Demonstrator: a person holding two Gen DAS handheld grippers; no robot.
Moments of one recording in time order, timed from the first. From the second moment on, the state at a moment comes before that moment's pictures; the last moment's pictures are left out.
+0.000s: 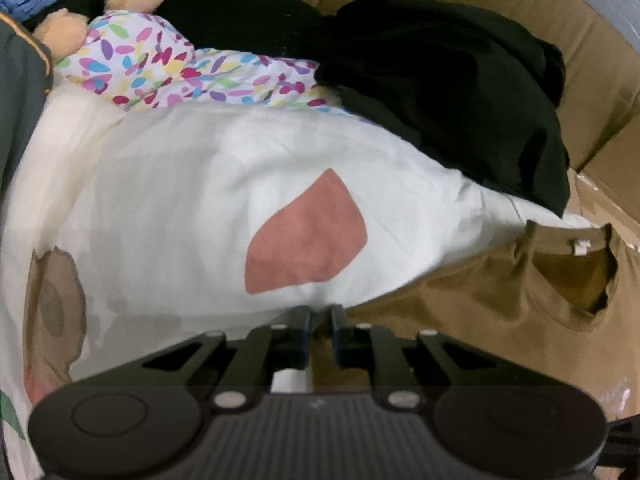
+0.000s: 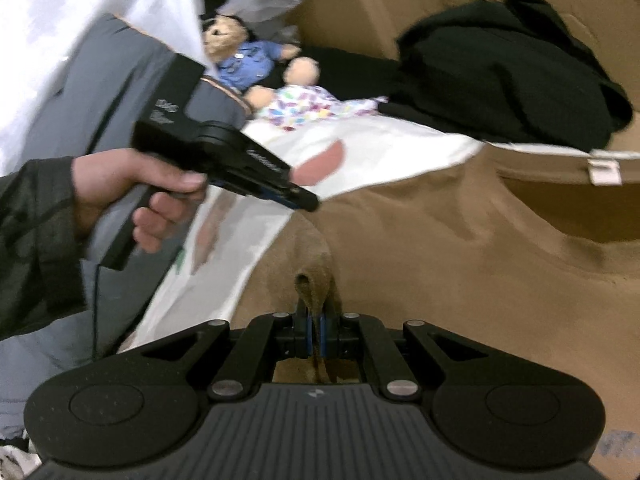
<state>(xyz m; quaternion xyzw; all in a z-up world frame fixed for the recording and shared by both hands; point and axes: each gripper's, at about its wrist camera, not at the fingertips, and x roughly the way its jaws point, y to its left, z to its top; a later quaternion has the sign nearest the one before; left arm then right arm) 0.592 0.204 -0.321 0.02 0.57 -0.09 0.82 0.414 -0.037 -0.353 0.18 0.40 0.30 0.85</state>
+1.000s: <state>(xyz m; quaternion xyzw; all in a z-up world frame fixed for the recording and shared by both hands) 0.535 0.226 -0.284 -0.02 0.52 -0.07 0.85 0.424 -0.073 -0.382 0.26 0.45 0.18 0.84</state>
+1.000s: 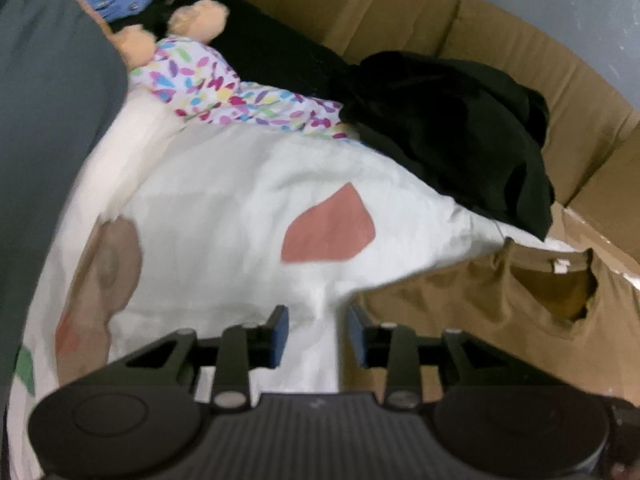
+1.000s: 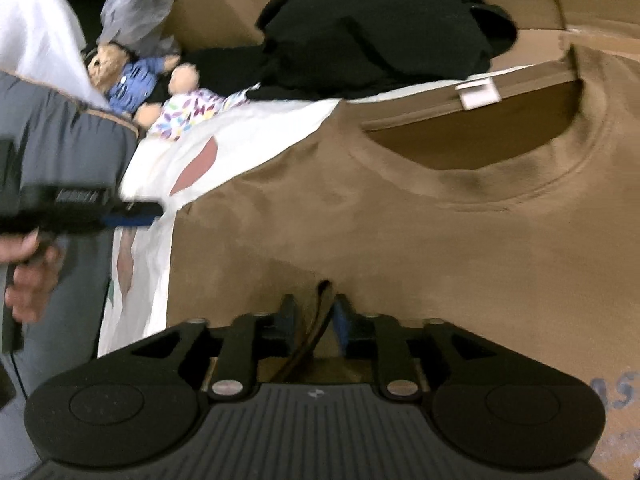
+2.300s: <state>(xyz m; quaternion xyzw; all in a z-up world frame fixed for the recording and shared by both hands) 0.351 0.254 -0.340 -0.06 0.55 -0.11 0.82 0.339 -0.015 -0.385 0.26 0.51 0.33 0.75</state>
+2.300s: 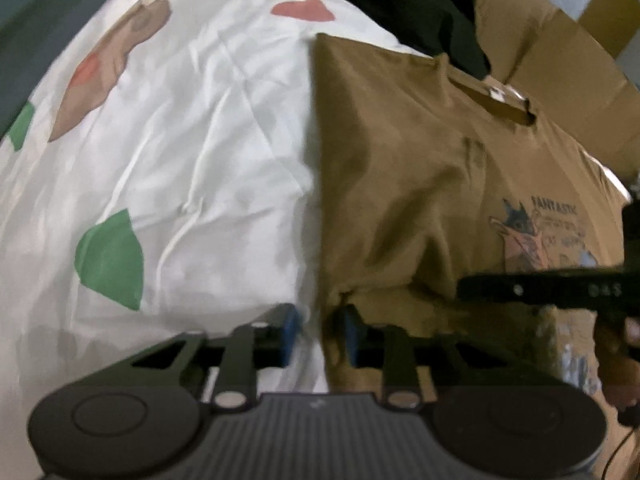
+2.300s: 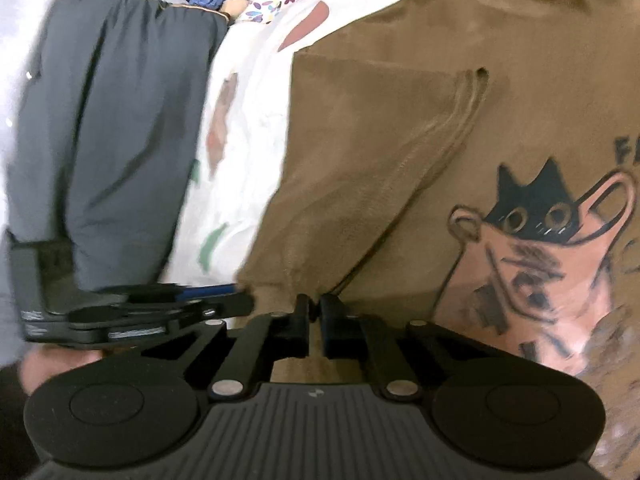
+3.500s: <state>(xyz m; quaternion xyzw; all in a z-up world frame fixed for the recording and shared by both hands) 0.372 0.204 -0.338 -0.06 0.51 -0.20 0.84 0.379 -0.004 -0.373 0.18 0.48 0.32 0.80</state>
